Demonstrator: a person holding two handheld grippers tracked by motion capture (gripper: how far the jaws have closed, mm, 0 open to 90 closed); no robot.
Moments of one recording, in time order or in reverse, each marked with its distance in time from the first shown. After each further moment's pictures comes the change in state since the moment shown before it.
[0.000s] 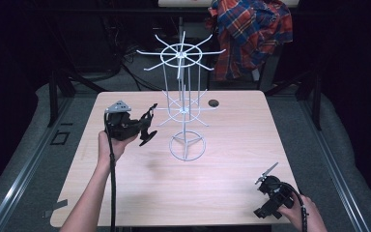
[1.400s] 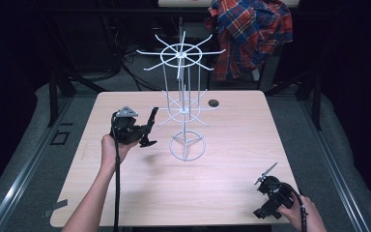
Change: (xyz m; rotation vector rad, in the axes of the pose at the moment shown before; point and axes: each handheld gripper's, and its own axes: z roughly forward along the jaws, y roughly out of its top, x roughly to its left) left arm 0.003 -0.014 0.018 0.126 0.078 -0.013; right arm 0.001 0.001 0.002 0.005 0.008 -0.004
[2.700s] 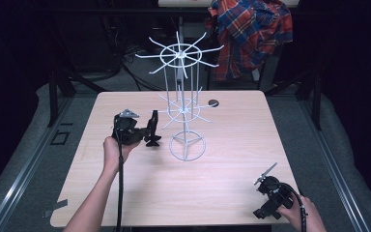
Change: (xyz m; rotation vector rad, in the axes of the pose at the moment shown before) left arm 0.007 -0.010 0.018 0.053 0.040 -0.066; right arm 0.002 0.000 0.000 -0.007 0.000 0.006
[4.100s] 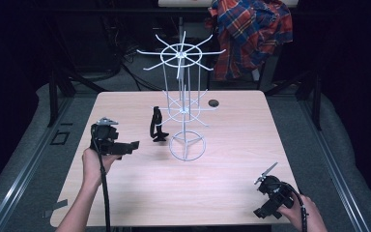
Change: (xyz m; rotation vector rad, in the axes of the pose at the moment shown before) left arm 0.004 -0.031 -0.055 0.056 0.089 -0.108; right arm 0.002 -0.001 -0.003 -0.033 -0.010 0.008
